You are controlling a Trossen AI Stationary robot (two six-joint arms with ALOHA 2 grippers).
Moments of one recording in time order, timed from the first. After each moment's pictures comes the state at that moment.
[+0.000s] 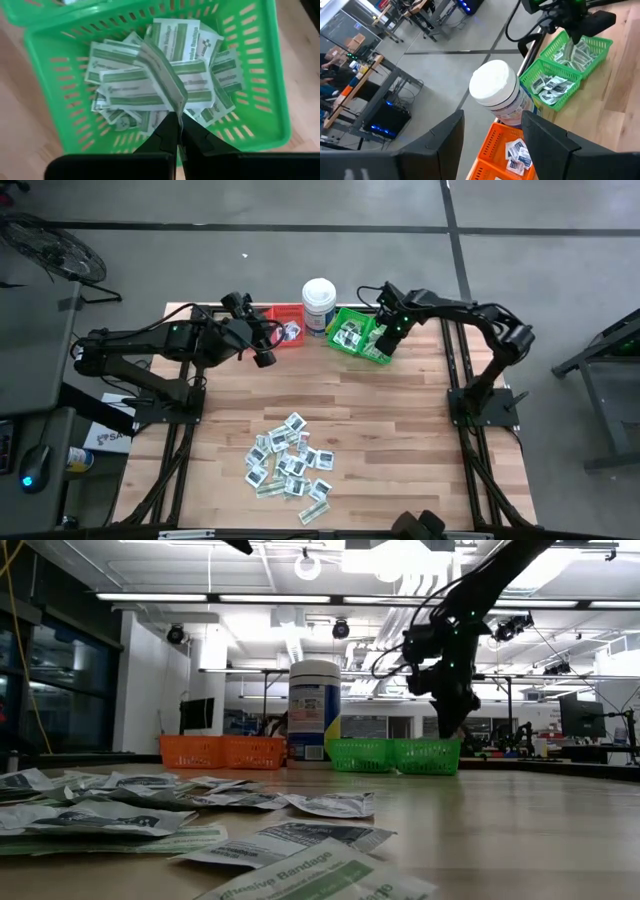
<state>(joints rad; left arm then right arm) -0.03 1.19 1.39 -0.77 -0.84 0.17 -0.77 1.69 1.12 -0.79 -0.09 -0.09</state>
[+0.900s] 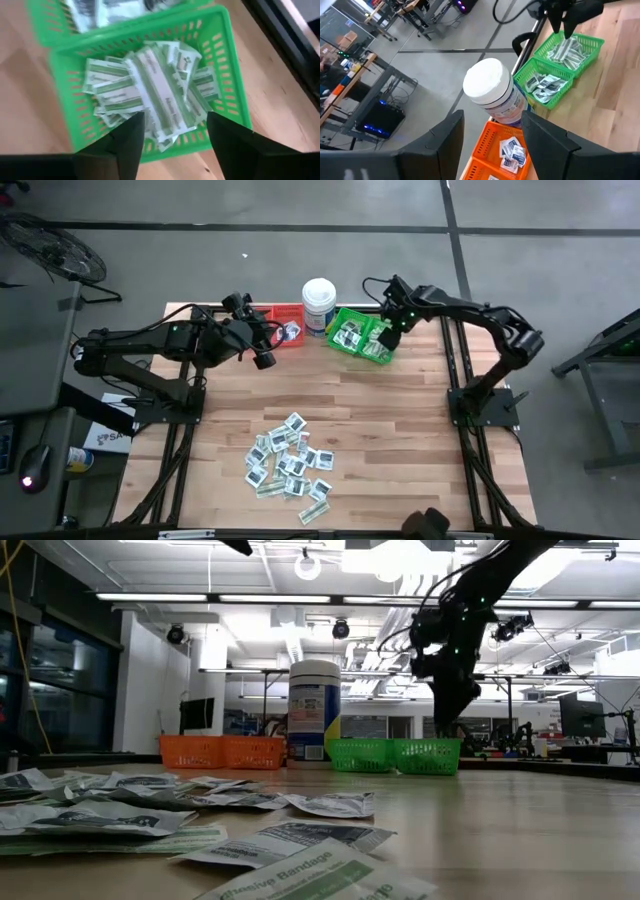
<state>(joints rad) -0.03 1.19 1.39 -0.79 -0.82 0.14 -0.79 1.60 1.12 -0.78 -0.10 -0.12</state>
